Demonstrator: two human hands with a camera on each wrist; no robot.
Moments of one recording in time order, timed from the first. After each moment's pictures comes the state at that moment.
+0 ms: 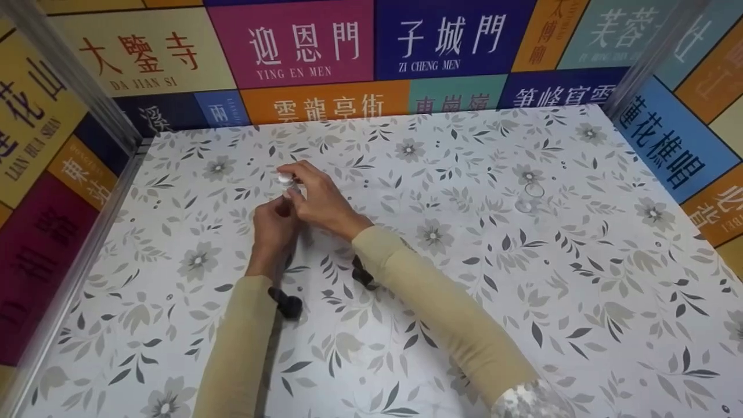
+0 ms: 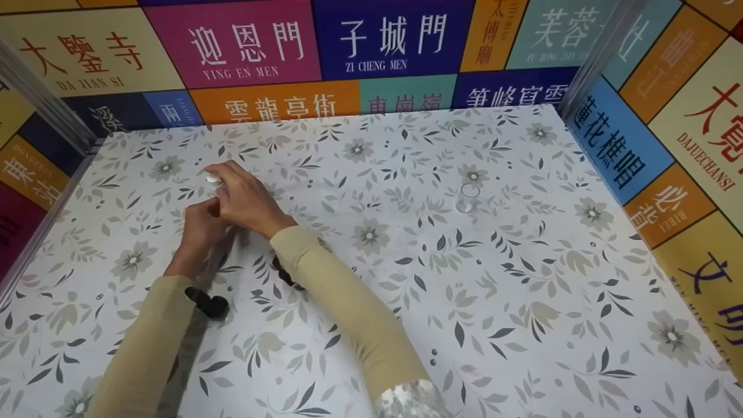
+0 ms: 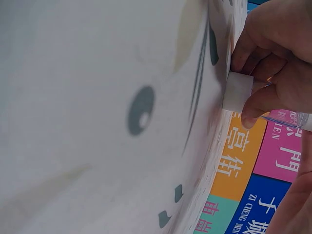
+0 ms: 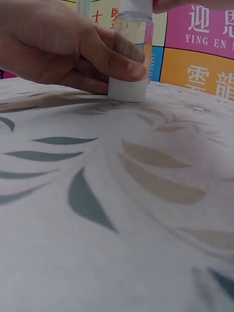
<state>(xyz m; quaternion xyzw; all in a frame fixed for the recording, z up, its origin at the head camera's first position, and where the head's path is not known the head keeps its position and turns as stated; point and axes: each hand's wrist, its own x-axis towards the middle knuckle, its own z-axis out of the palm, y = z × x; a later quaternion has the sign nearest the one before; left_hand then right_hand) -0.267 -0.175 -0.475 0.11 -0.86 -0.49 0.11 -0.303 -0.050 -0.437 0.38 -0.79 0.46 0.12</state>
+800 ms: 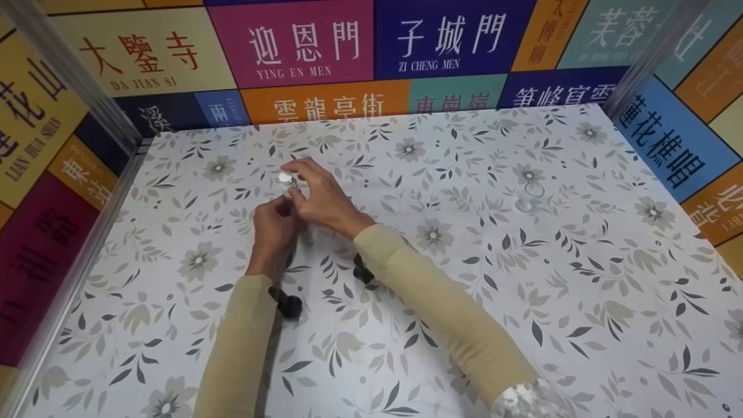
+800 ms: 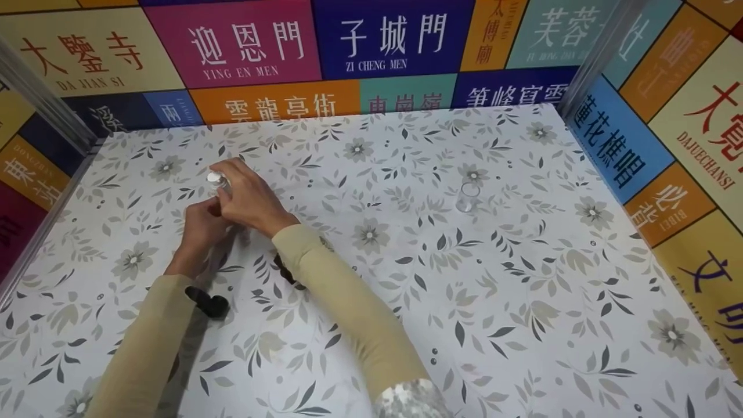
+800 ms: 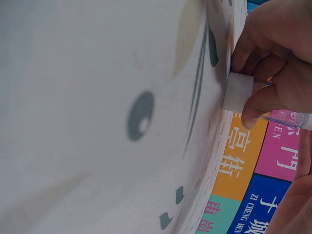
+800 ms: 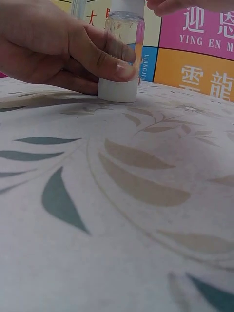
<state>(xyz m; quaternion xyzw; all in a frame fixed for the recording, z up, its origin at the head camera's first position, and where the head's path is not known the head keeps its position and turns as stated) -0.267 -0.174 -0.475 0.10 -0.85 -0.50 0.13 -0.306 -0.046 -0.437 0.37 -0.80 0.45 0.11</state>
